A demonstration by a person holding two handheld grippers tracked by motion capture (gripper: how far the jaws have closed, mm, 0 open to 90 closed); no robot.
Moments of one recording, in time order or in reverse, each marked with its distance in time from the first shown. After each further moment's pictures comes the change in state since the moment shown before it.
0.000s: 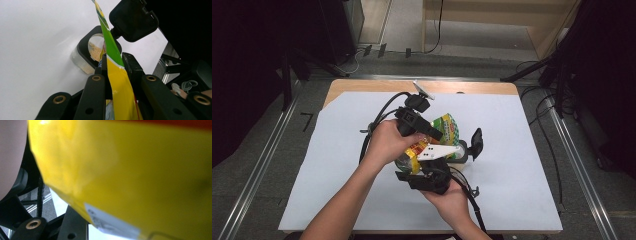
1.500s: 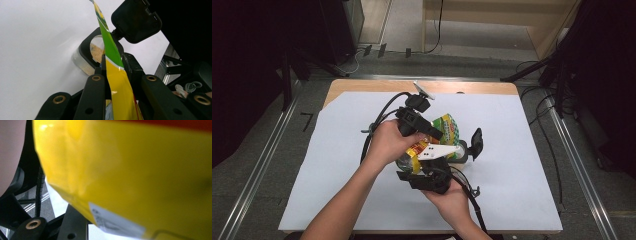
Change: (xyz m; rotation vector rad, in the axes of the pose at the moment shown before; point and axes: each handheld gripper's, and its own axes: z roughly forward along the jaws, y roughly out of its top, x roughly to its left) left arm 0.003 0.001 0.003 -0.005 0.000 -0.004; right arm -0.001 0.000 0.000 0.013 -0.013 0.003
